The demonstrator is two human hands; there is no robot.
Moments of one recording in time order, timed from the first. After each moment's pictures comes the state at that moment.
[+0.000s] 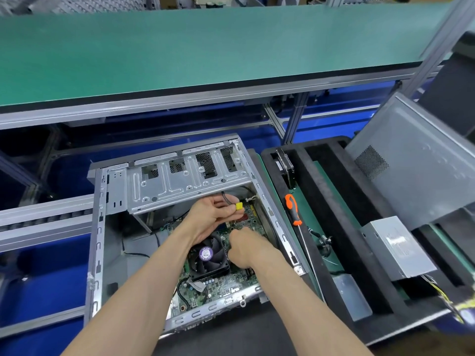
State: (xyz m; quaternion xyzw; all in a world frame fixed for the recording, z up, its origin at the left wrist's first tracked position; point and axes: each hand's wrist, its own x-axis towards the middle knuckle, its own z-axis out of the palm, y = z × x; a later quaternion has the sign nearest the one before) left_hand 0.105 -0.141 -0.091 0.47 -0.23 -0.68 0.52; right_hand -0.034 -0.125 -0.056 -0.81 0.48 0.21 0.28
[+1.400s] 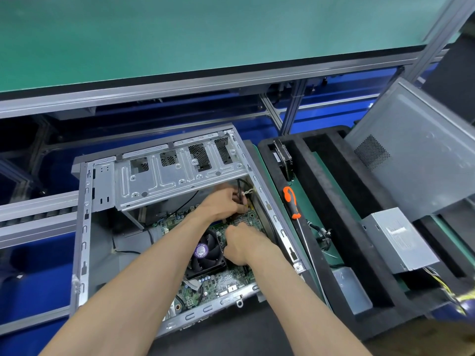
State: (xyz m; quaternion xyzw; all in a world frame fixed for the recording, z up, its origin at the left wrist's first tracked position) left_hand 0.087 -0.187 -0.111 0.65 -0.53 -0.52 0.18; right_hand -0.034 -0.127 -0.063 -0.81 0.48 0.21 0.28
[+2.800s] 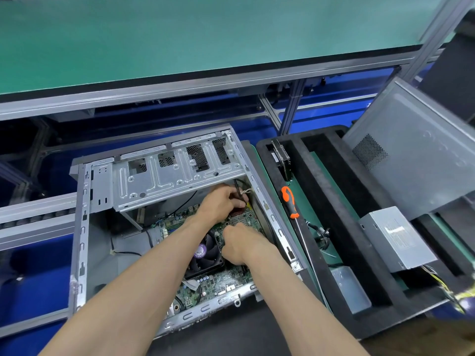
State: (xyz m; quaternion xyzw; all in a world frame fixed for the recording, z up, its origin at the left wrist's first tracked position) left_hand 0.081 -0.183 -0.112 0.69 -0.55 -0.42 0.22; right_hand -0.034 -0.126 -0.060 -0.80 0.48 0.21 0.28
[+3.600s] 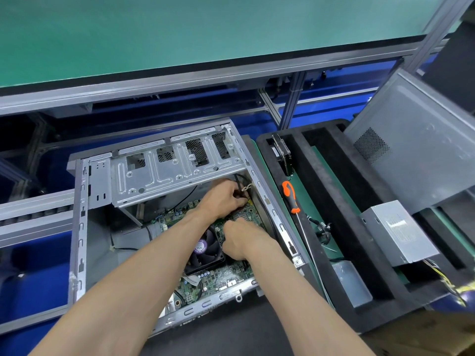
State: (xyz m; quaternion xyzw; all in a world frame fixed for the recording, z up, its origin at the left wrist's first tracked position) left_hand 0.081 -0.187 -0.118 0.66 -0.65 -0.33 0.16; right_hand -0.033 -0.126 -0.064 -0.80 0.48 0.21 0.29
